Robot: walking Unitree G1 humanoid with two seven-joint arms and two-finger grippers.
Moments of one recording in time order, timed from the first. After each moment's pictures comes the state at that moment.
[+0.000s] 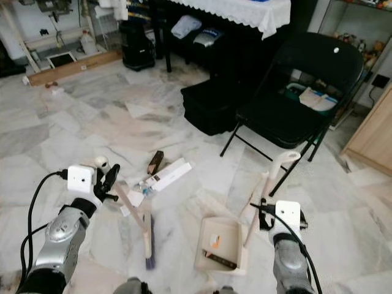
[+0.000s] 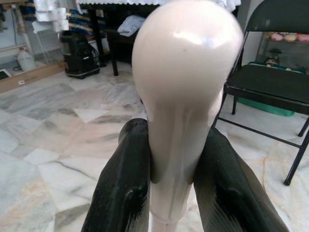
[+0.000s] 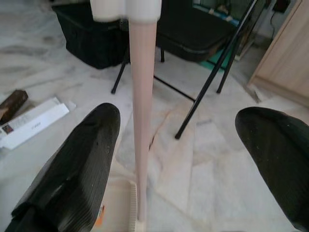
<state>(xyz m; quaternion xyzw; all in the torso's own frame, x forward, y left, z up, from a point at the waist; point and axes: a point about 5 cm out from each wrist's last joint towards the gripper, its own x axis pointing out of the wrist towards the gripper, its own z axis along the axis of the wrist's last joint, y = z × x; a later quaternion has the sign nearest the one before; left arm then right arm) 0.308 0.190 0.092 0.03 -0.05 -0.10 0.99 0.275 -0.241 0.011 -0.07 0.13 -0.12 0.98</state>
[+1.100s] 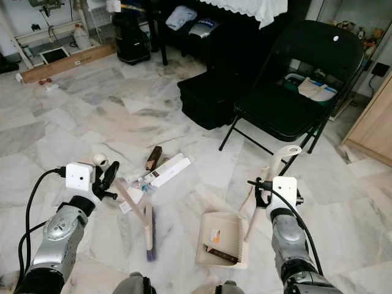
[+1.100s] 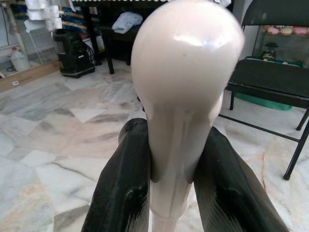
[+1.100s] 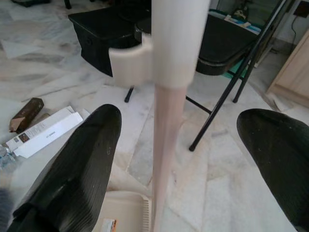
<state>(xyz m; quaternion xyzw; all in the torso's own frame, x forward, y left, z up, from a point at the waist) 0.307 0.191 0.098 0.04 -0.06 -0.10 0.99 0.312 -0.237 0.042 -0.06 0.11 -0.09 0.99</state>
